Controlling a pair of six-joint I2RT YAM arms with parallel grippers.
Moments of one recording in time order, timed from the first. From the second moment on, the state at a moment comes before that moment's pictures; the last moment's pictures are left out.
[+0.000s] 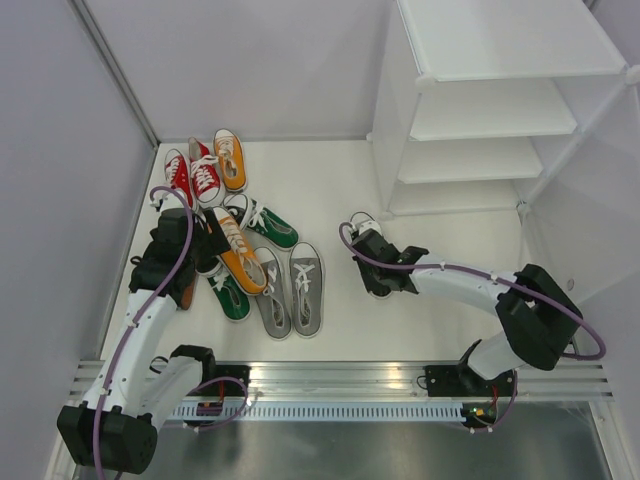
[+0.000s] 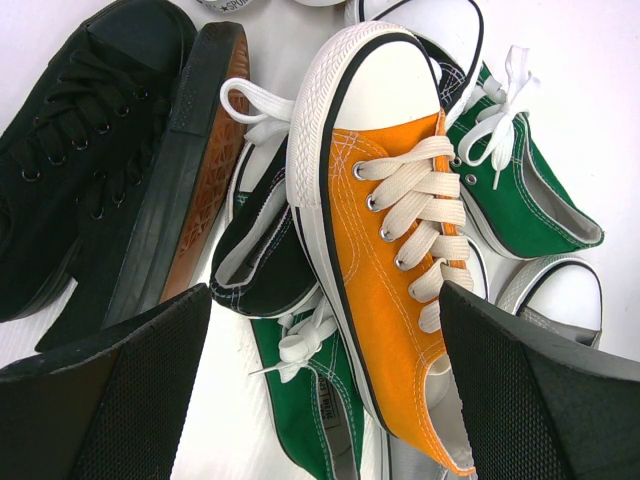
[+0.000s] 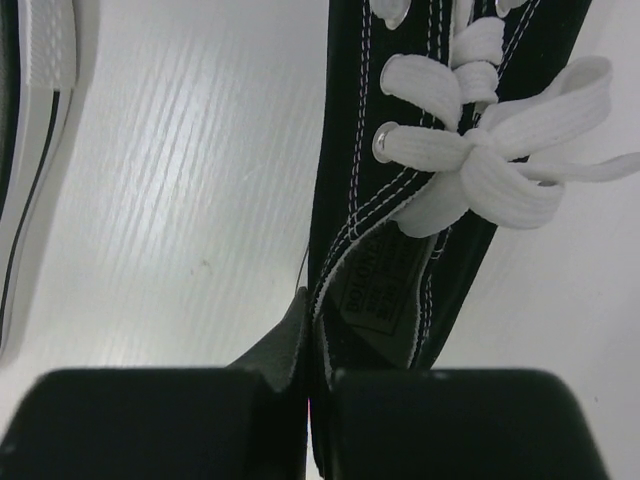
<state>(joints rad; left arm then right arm) -0.13 0.88 0.82 -0.60 -0.26 -0.40 0.81 1.51 0.85 -0.37 0.25 0.38</state>
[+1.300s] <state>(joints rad) -0.13 0.87 0.82 -0.60 -0.26 -0.39 0.57 1.27 1.74 -1.04 0.53 0.09</state>
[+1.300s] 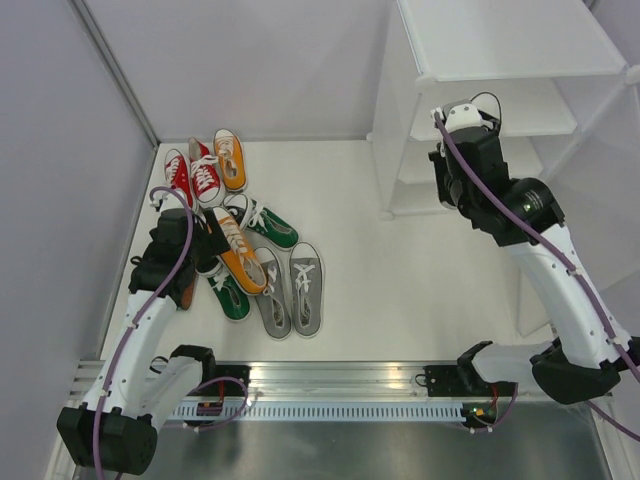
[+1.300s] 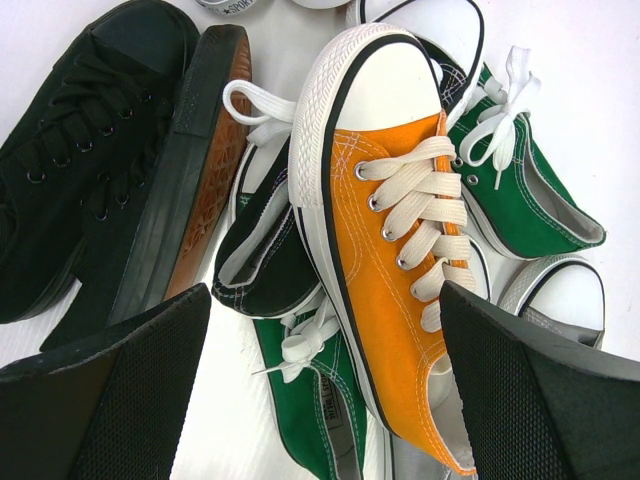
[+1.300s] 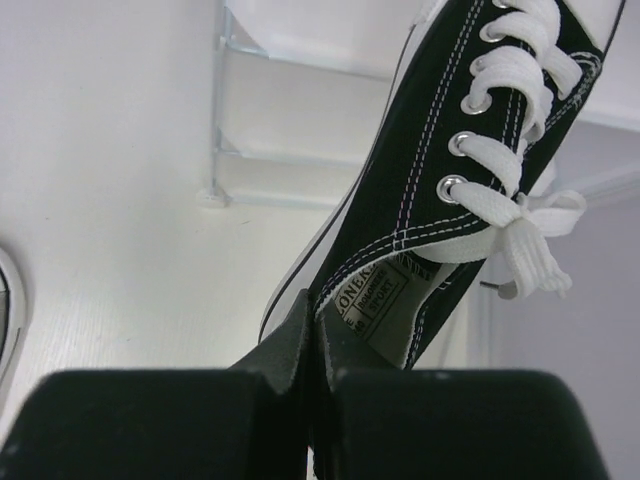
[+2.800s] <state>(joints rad) -0.12 0.88 0.82 -0.60 -0.26 -0.39 0.28 1.35 1.63 -0.48 0.44 -0.04</state>
